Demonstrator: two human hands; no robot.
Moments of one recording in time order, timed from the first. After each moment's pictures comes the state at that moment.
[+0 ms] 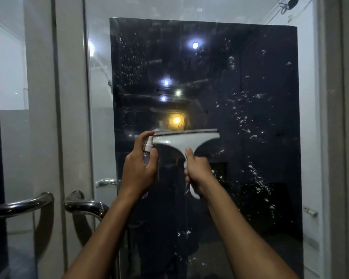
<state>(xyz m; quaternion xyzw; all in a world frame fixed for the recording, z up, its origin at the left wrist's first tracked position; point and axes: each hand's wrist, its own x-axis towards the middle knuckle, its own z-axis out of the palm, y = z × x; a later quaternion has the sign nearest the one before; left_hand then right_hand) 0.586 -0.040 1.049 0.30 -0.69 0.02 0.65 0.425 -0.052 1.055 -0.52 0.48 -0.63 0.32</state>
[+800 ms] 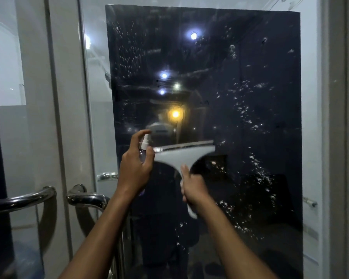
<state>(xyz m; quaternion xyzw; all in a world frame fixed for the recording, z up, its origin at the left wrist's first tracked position) 0.599 -0.045 1.036 0.33 -0.70 0.03 0.64 0.440 -0.056 0.990 -0.51 0.52 -0.60 0.34</state>
